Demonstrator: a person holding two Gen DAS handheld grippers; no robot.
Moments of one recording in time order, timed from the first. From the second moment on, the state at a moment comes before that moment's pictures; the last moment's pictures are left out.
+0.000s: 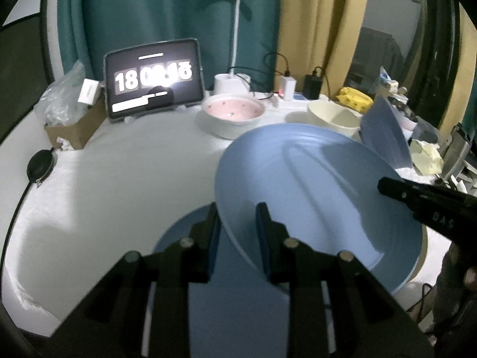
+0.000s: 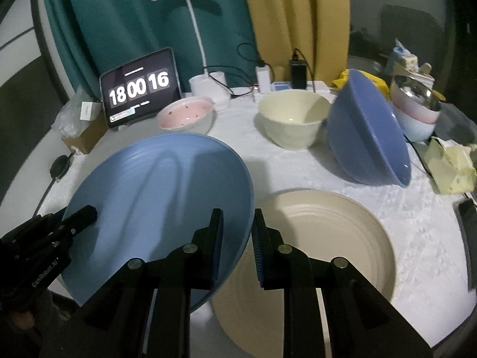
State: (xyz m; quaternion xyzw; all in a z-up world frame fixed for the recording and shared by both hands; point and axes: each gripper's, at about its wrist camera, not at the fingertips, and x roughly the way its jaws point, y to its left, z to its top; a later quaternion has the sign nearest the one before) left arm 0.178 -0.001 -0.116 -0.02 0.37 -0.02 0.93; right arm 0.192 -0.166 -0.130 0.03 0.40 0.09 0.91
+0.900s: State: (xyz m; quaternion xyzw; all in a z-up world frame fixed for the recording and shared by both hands) left arm 0.175 -0.095 -0.139 0.03 0.40 -0.07 0.91; right arm 0.156 -0.257 -0.157 0.08 0.40 0.04 0.91
